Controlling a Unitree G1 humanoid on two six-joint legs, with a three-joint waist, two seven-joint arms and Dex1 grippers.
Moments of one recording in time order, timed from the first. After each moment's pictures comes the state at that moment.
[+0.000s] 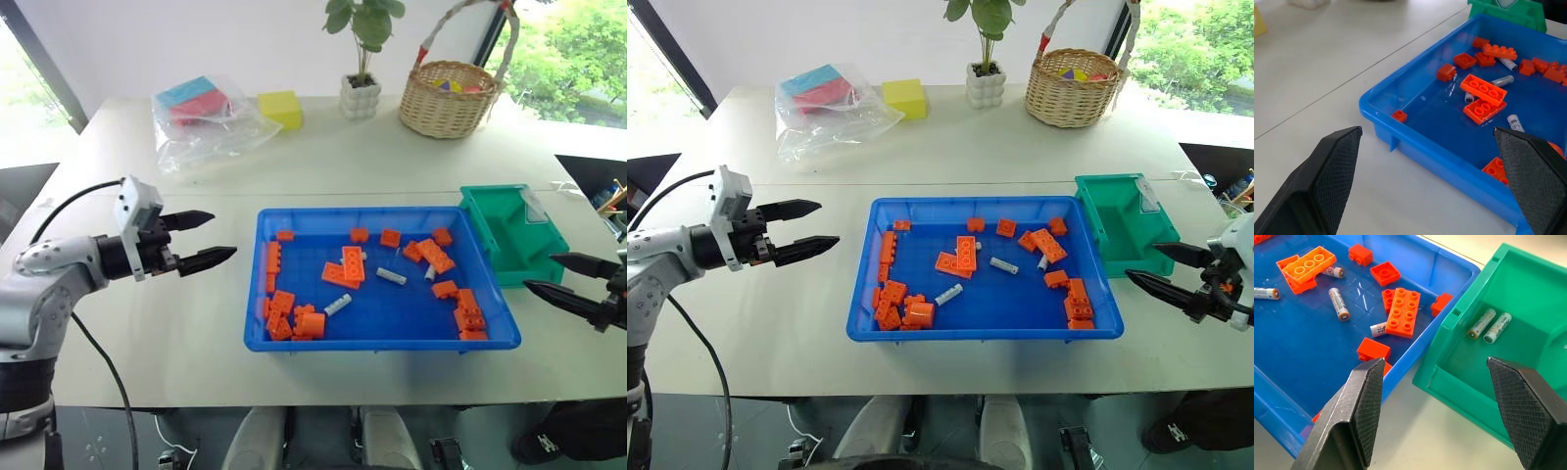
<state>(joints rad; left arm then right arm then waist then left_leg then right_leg) -0.29 0.84 0.24 -0.21 -0.64 0.65 -1.00 0.25 -1.00 -0.73 -0.28 0.58 0.58 1.03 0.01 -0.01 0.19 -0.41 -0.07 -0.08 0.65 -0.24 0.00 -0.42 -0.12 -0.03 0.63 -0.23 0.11</state>
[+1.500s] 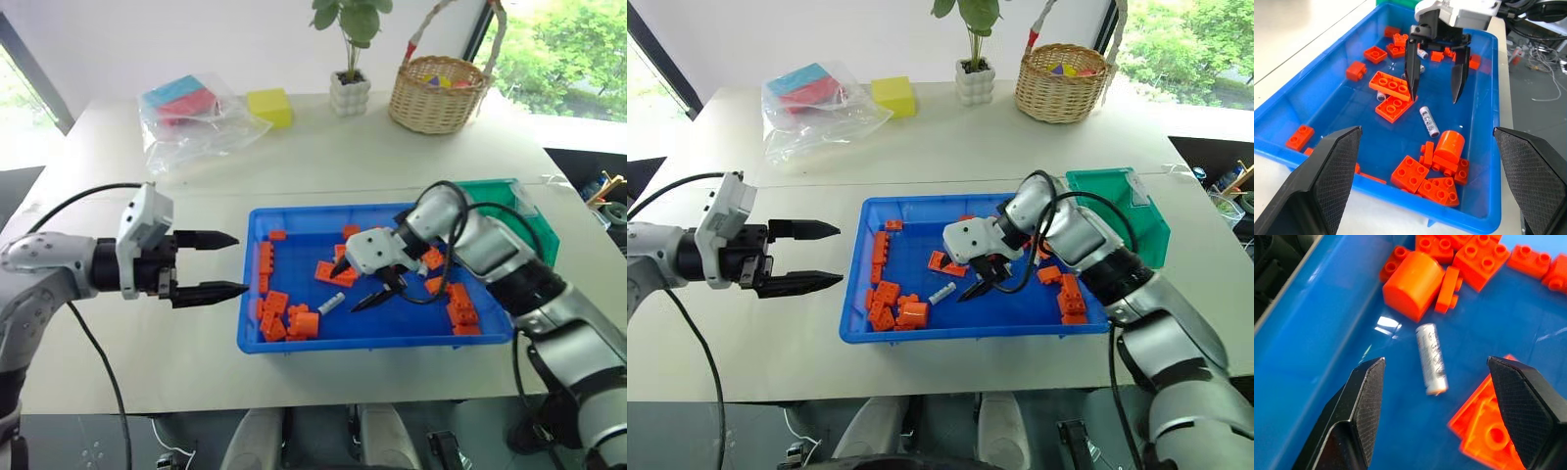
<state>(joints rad) -0.25 0.99 0.26 -0.42 -0.82 0.79 -1.13 -0.92 -0.64 0.59 0.20 0.09 0.09 1.54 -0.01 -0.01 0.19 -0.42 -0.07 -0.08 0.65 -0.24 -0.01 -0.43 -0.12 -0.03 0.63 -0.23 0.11</state>
